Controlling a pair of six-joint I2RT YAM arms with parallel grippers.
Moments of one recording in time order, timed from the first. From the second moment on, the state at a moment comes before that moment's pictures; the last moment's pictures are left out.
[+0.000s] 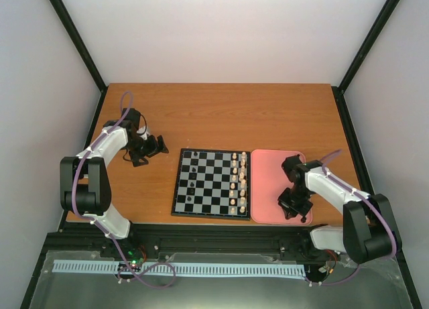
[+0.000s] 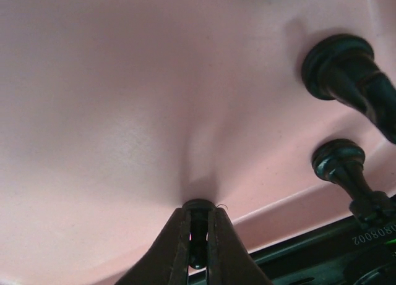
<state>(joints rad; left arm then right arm) -0.02 1.62 1.12 -0.86 0.34 -0.42 0.28 1.28 0.61 -1.08 -0.16 0.98</state>
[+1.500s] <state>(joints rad) -0.02 1.60 1.12 -0.86 0.34 -0.42 1.25 2.19 1.91 -1.28 -0.13 0.56</state>
